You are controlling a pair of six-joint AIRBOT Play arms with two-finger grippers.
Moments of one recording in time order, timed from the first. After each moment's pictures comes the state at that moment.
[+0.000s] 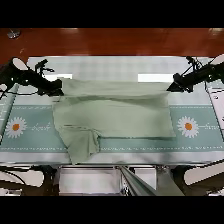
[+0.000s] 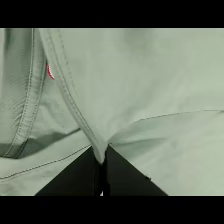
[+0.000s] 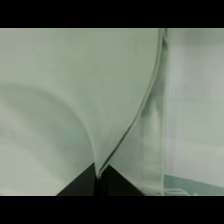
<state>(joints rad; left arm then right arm) 0.12 -1.62 1.32 1.14 -1.23 -1.43 -0.27 -1.75 1.49 -1.02 1.41 1.38</state>
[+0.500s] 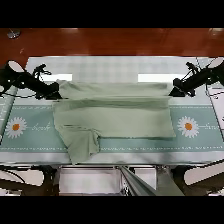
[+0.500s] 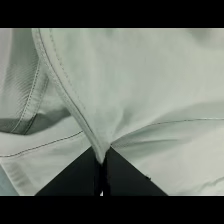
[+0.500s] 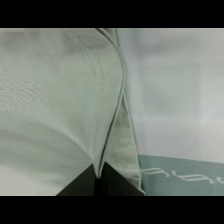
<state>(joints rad) 0.17 -1.63 1.30 1.11 -1.31 -1.40 -0.26 -1.75 1.46 -1.12 1.42 1.47</state>
